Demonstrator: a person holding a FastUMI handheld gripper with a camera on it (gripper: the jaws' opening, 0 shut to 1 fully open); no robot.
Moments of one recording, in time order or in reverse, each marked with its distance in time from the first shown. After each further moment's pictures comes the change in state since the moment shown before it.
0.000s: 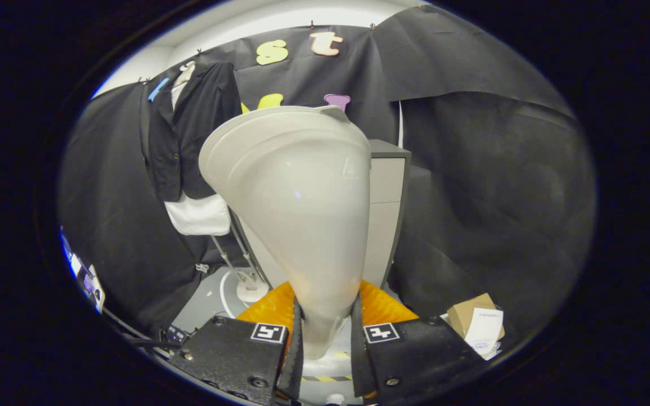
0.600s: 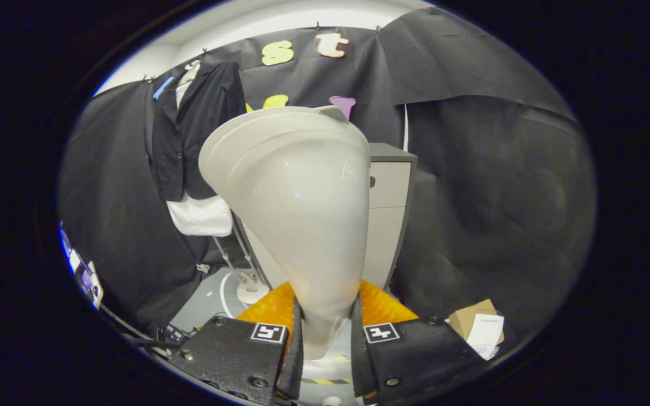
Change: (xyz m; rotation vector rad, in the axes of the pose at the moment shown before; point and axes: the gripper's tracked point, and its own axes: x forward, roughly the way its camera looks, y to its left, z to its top) arm 0.007 -0.001 0.006 -0.022 -0.015 0.009
